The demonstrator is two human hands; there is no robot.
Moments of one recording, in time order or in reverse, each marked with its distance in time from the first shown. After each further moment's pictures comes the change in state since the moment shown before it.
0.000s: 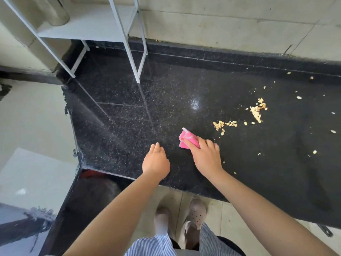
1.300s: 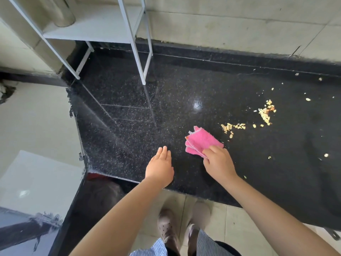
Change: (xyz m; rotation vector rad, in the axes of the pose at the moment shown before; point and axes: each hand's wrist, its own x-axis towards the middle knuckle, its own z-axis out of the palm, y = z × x) left_hand -0.002 -0.018 -0.001 0.163 -0.087 0.116; right_hand -0.002 0.002 -0.005 0.155 0.213 -0.098
